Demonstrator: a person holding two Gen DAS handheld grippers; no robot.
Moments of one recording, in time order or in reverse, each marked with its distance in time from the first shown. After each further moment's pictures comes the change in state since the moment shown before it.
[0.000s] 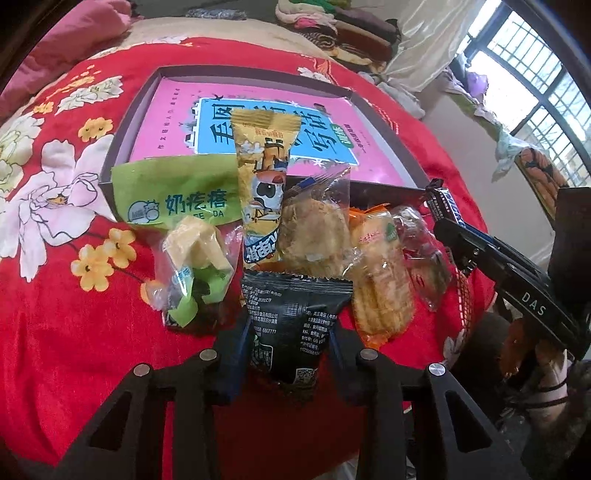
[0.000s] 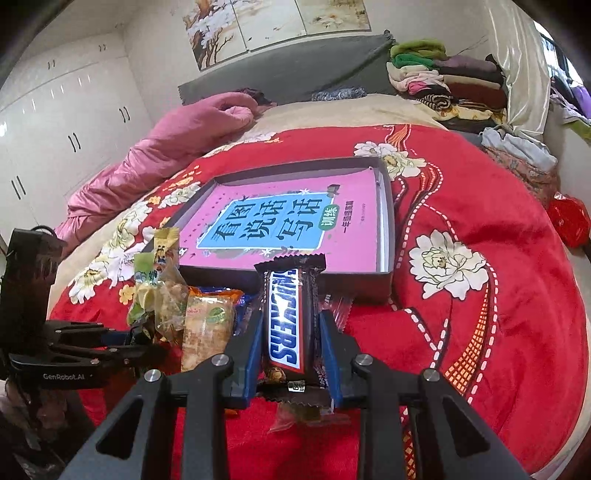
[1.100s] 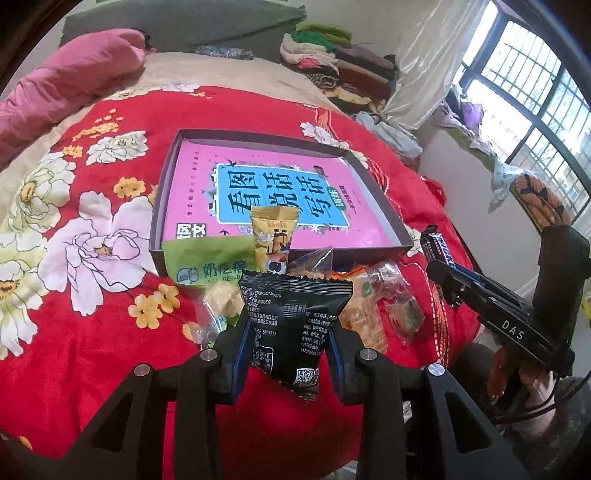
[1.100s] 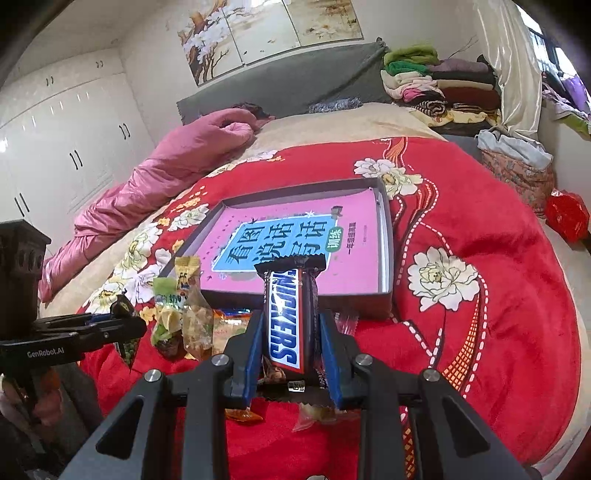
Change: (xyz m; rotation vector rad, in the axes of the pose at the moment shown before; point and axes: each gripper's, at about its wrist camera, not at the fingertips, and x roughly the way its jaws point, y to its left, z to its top) left arm -0.060 0.000 0.015 -0.008 -0.160 0.015; right arm -0.027 0.008 0.013 0.040 -0.047 0.011
